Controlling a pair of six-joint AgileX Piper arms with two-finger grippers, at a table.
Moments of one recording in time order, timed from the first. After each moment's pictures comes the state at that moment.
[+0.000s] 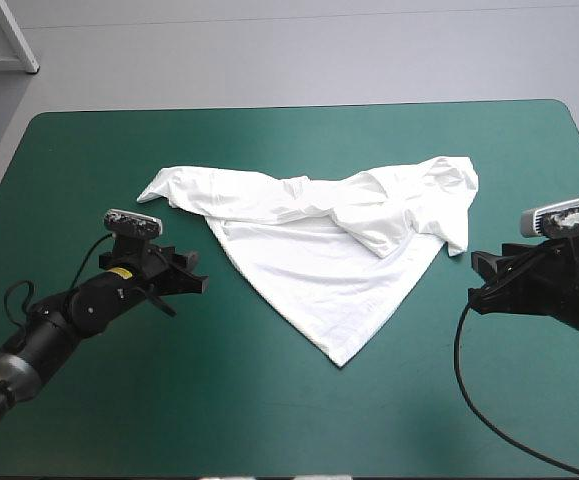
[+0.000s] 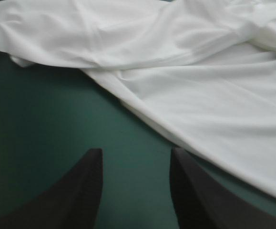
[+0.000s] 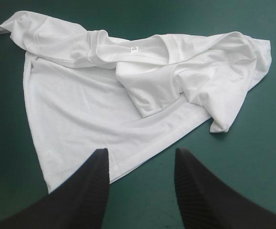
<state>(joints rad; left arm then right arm) -0.25 1.18 -0.69 -0.53 0.23 0.50 -0.07 0.81 -1.08 0.49 1.02 -0.39</state>
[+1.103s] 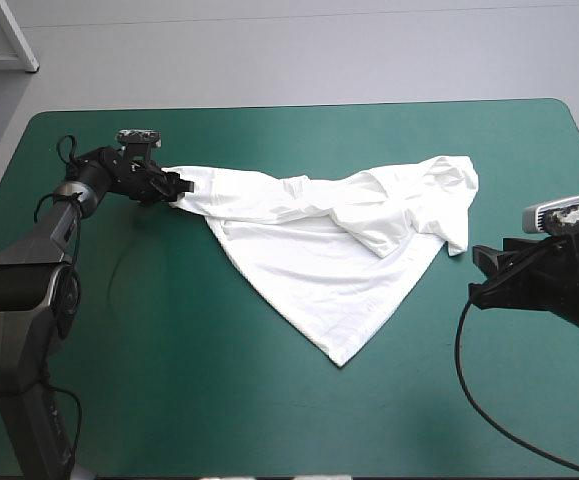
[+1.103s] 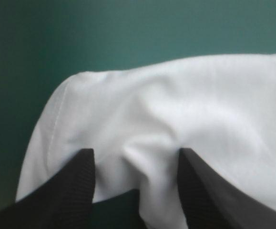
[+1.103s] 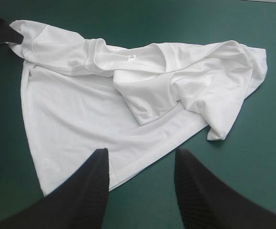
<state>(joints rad) 0.01 2.10 -1.67 -0.38 0.64 0.41 -0.07 0.81 -1.08 0.50 0.99 -0.40</state>
